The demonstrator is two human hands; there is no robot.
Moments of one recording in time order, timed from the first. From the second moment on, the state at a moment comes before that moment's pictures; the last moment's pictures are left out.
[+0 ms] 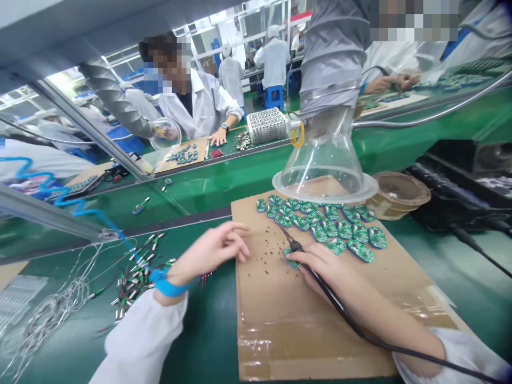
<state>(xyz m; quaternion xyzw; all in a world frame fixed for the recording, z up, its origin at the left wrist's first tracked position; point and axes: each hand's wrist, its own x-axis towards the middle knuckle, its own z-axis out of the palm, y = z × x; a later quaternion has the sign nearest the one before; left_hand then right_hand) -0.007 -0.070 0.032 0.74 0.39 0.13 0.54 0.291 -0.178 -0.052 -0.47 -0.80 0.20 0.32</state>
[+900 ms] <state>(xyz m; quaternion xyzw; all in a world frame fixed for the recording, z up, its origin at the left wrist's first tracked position) 0.038 -0.118 -0.029 0.84 0.40 0.14 0.35 0.265 -0.175 -0.049 -0.47 -0.77 0.21 0.37</state>
